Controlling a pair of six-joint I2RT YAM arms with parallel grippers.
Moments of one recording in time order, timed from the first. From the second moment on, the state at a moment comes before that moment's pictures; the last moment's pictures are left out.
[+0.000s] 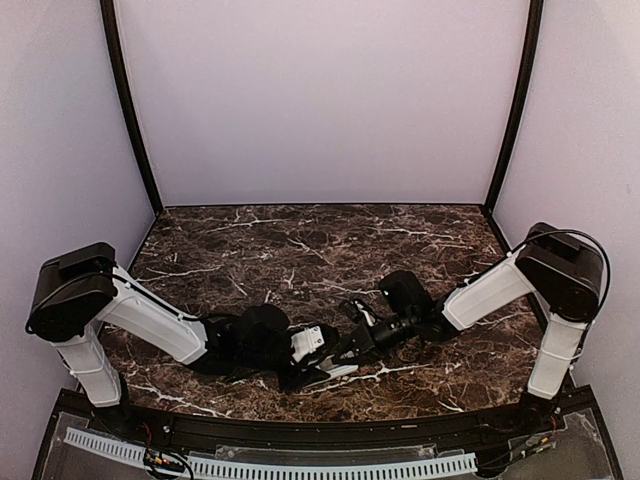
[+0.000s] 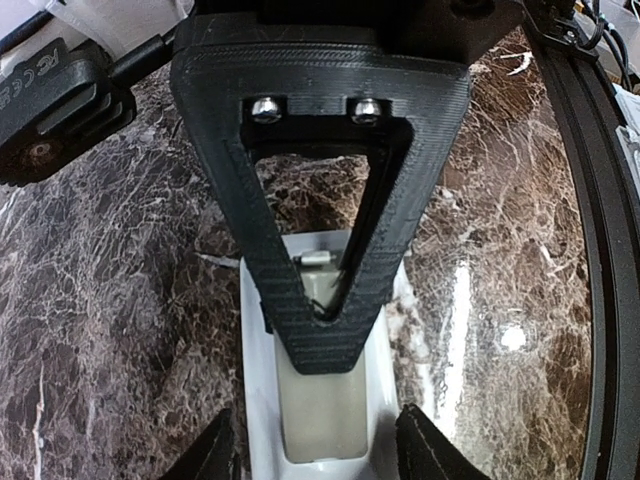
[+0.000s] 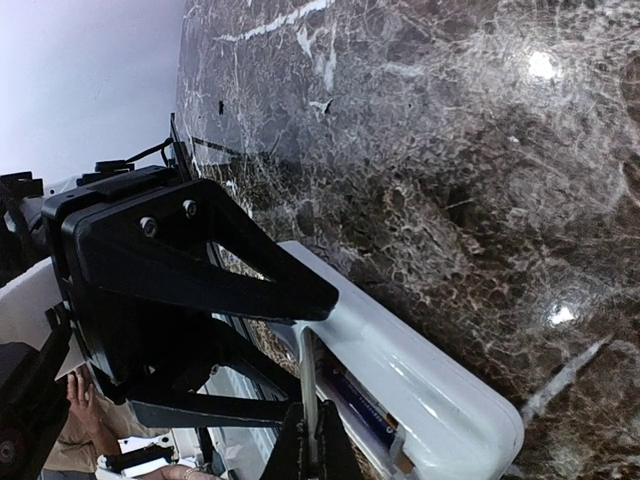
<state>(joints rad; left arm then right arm) -1.12 1.74 0.66 0.41 0.13 0.14 0.87 1.83 0.72 0.35 -0.81 0.85</state>
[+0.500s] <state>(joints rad) -1.12 1.77 0.68 0.46 0.16 0.15 0.87 1.83 0.71 0.37 -0.80 0.87</state>
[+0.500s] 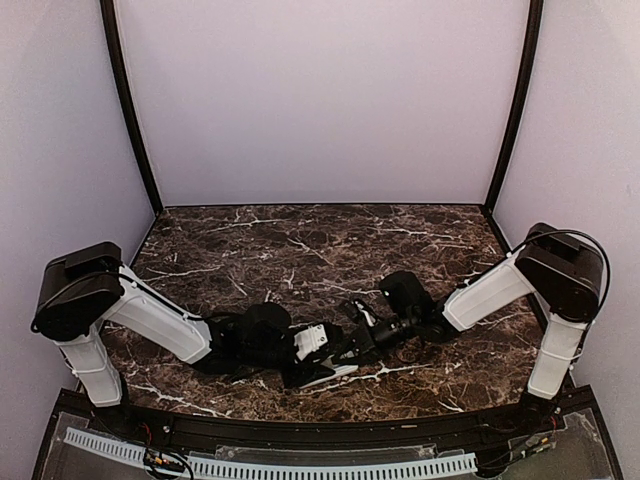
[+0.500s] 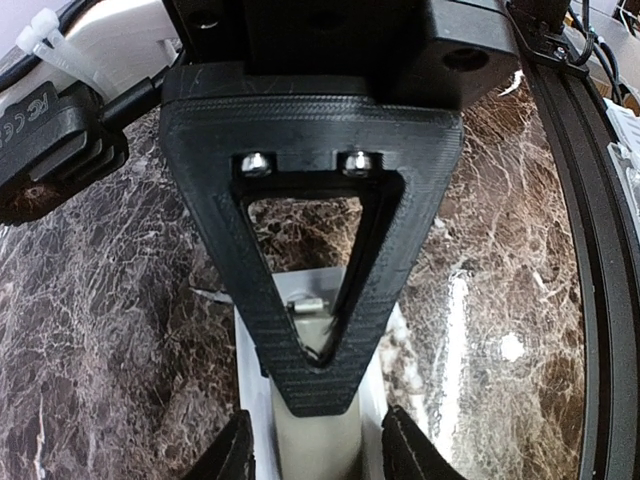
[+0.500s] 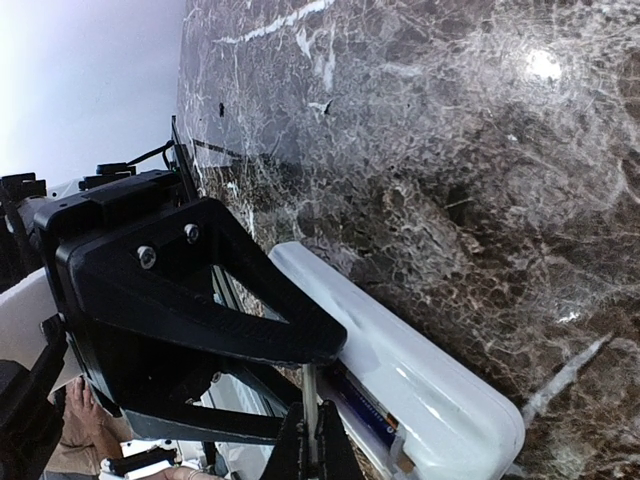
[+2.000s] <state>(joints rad) -1.14 1.78 0.75 0.33 0.15 0.21 0.89 1.82 0.74 0.29 -0.76 0.83</state>
